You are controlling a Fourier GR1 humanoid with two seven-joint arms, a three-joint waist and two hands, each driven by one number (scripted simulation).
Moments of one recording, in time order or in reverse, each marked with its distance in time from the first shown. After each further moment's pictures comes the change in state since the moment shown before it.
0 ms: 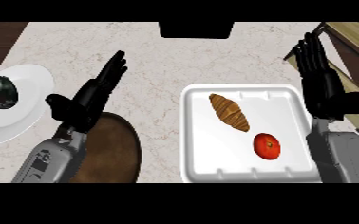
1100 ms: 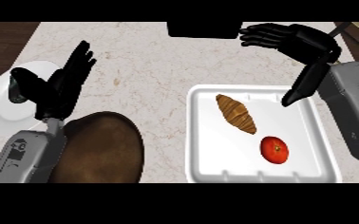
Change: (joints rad) left arm -0.025 0.037 0.169 0.087 0.038 0.061 0.071; right arm -0.477 -0.222 0.157 0.476 -0.158 1.000 -0.054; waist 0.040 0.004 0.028
